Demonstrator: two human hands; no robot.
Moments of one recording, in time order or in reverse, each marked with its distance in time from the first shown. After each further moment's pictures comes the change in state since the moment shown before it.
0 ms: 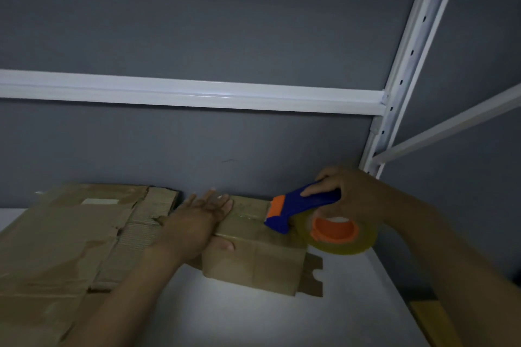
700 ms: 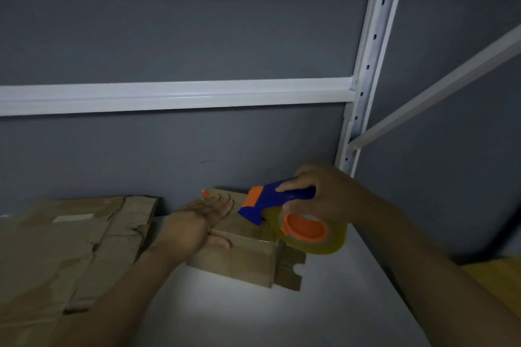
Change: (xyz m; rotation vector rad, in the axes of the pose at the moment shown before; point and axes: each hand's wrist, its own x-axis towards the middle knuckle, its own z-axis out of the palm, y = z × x) left_hand 0.026 0.014 0.018 -0.049 0.079 0.167; right_hand -0.015 -0.010 0.018 0.060 0.122 0.069
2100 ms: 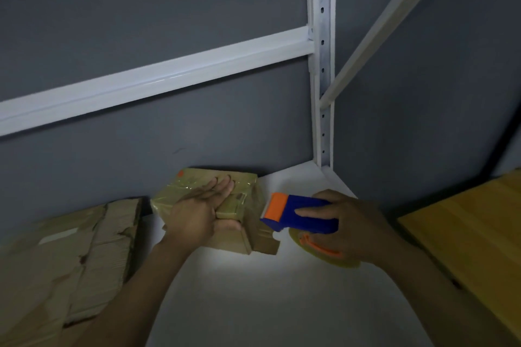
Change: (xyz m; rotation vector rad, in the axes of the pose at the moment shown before) left_hand 0.026 0.031 0.013 0.132 0.108 0.097; right_hand -0.098 0.049 0.092 0.232 0.095 0.218
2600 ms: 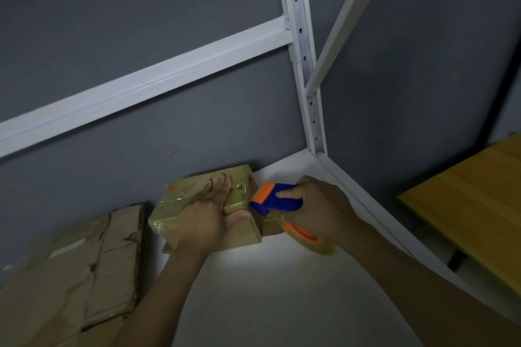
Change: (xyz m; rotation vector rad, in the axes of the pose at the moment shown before) left_hand -0.002 0.039 -0.021 -0.127 -0.157 -0.294; right_hand 0.023 -0.020 0.031 0.091 0.165 0.144
